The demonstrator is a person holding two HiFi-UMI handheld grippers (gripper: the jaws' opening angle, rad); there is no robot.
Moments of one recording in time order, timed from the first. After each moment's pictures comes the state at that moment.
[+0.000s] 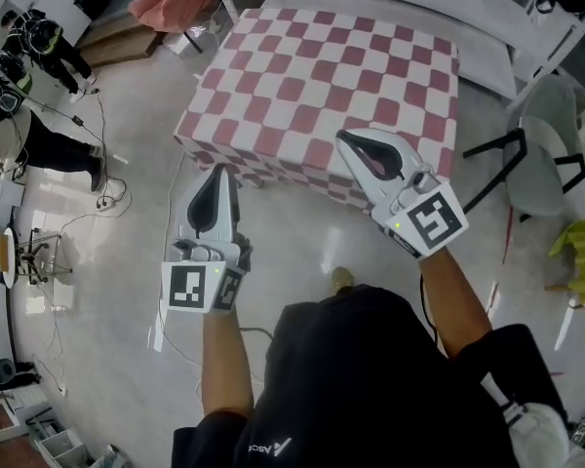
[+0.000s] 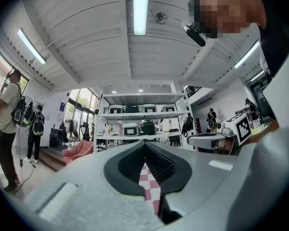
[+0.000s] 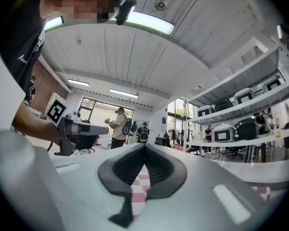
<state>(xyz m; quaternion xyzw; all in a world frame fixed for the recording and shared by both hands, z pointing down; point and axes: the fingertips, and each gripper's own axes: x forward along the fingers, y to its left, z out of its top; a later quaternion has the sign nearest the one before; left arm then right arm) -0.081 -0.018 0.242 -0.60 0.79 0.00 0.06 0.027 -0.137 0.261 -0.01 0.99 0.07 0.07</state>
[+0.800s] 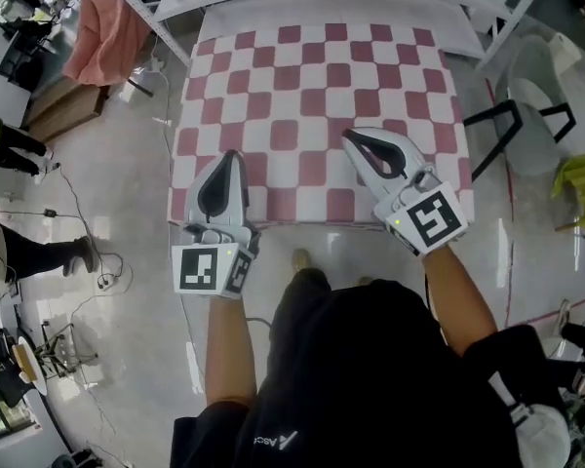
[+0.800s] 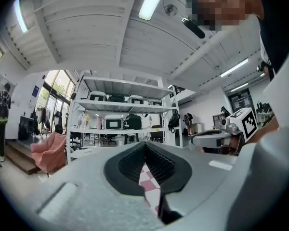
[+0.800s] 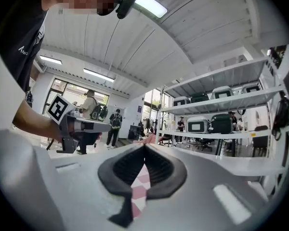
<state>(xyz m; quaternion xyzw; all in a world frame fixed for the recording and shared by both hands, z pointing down) -0.250 -0.197 0.282 -0.72 0.69 -0.01 0.04 -0.108 -0.263 0.306 -0.18 0.98 0.07 0.01</state>
